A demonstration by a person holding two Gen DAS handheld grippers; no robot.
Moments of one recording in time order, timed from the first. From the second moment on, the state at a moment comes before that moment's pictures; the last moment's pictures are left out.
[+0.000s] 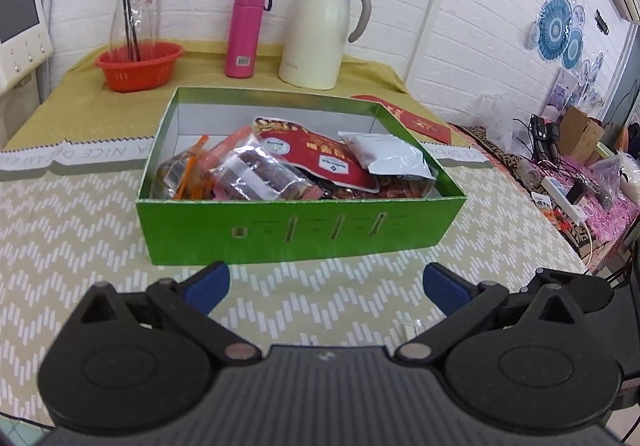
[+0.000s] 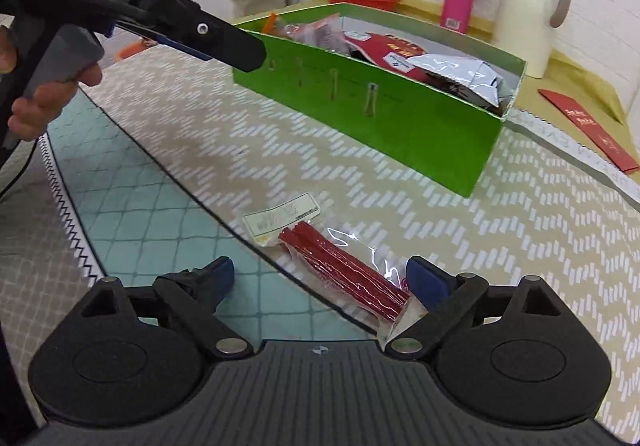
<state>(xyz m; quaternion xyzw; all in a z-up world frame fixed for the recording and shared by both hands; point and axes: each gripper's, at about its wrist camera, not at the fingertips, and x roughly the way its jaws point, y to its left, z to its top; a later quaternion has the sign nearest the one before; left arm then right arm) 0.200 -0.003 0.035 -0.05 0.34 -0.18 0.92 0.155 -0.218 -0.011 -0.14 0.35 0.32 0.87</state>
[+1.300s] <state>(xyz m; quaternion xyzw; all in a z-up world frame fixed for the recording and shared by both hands) 0.206 0.043 0.059 -0.05 0.29 -0.05 0.95 0.228 -0.195 0.051 0.03 0.19 0.18 0.96</state>
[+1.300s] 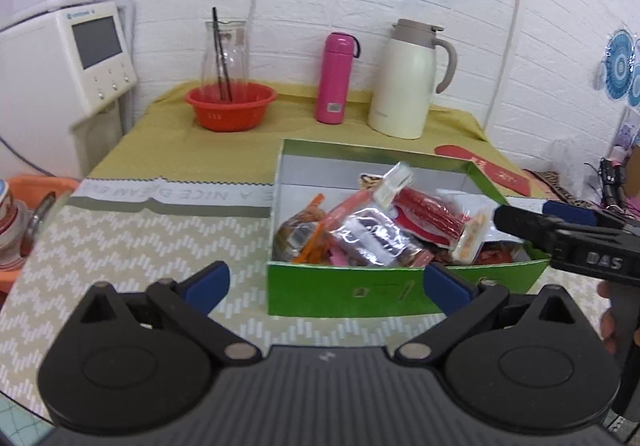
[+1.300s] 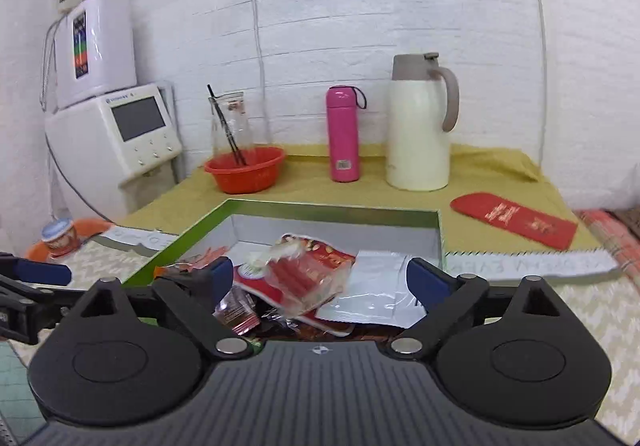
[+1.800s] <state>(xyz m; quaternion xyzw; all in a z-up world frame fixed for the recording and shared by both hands) 0.127 0.011 0.059 0.00 0.27 0.00 0.96 0.095 -0.218 0.079 0.01 0.20 0.11 0.97</state>
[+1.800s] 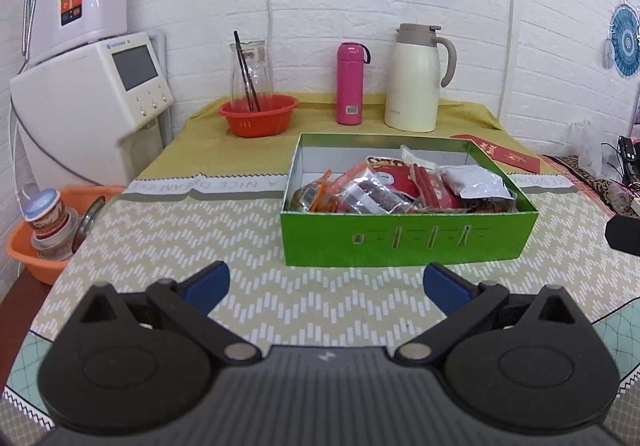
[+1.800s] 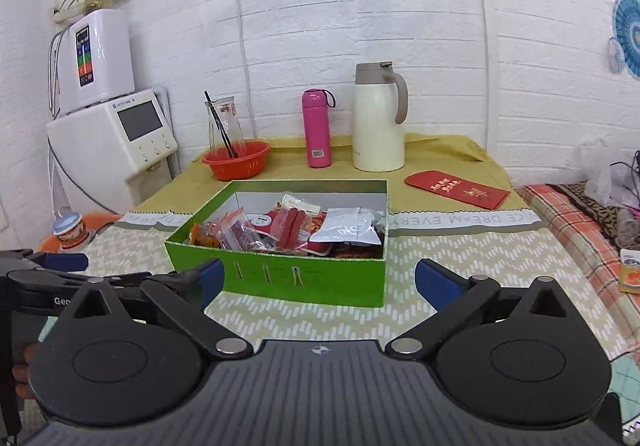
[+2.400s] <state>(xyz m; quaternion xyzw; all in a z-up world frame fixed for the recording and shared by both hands) 0.109 -0.008 0.045 0.02 0.28 0.01 0.96 0.081 -0.210 0.033 -0.01 0.24 0.07 0.97</state>
